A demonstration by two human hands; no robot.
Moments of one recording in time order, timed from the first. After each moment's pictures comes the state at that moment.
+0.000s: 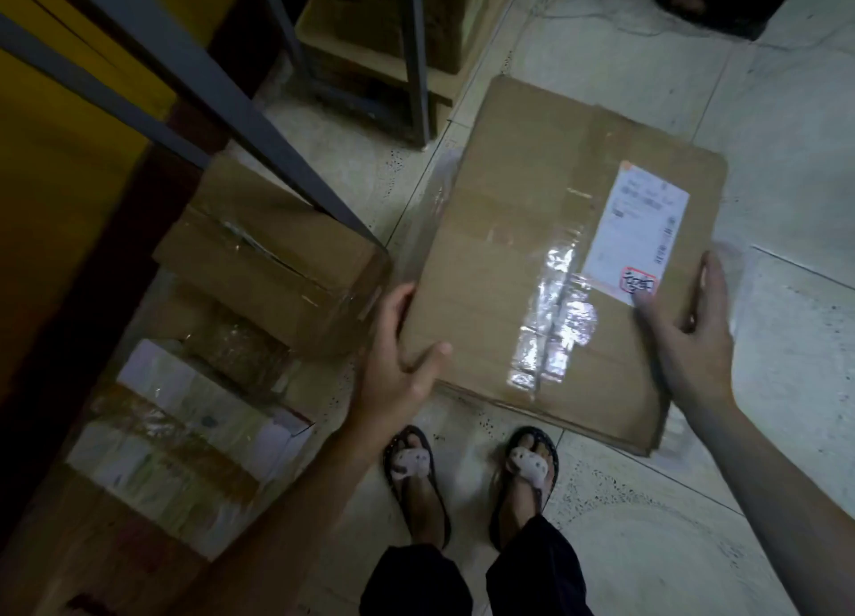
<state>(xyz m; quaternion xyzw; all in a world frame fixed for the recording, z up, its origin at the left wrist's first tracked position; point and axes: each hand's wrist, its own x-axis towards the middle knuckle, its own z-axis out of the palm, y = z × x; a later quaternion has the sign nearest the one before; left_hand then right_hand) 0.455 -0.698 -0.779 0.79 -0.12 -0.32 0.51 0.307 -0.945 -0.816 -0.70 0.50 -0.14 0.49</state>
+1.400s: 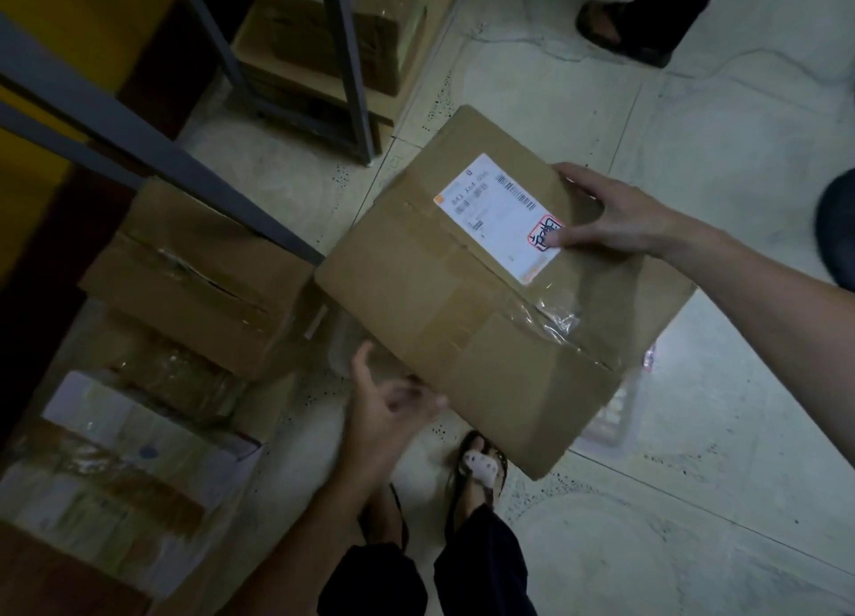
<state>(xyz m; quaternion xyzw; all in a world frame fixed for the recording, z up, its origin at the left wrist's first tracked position) 0.410 -0.720 -0.789 0.75 0.03 -0.41 0.52 0.409 -1.063 -0.744 -0.85 0.26 0.18 0.43</state>
